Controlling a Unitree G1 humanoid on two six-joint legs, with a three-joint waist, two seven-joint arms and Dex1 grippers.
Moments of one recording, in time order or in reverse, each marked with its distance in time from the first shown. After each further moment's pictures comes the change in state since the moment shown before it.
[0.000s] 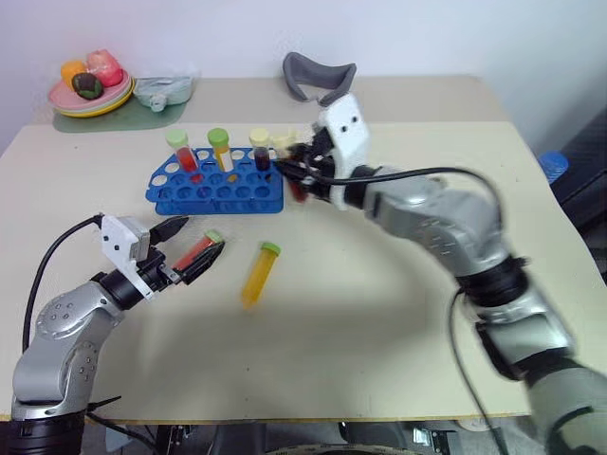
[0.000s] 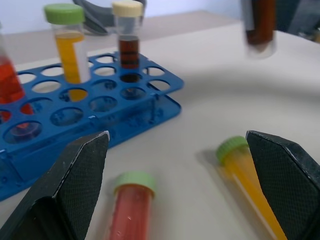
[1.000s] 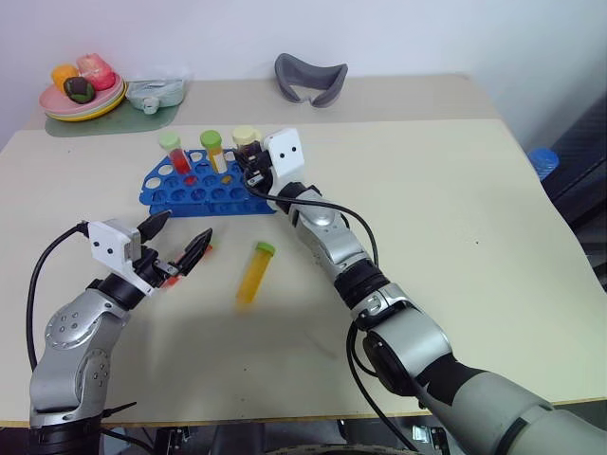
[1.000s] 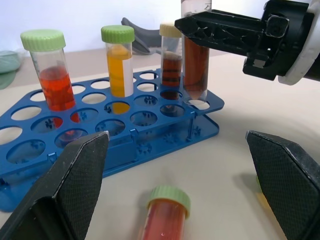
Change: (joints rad) left arm 0.023 -0.094 0.017 0.006 0.057 -0.085 0.124; right arm -0.076 0.538 -0.233 0.876 -0.584 -0.744 0.143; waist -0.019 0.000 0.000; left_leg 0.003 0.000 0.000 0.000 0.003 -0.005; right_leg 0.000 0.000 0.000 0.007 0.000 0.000
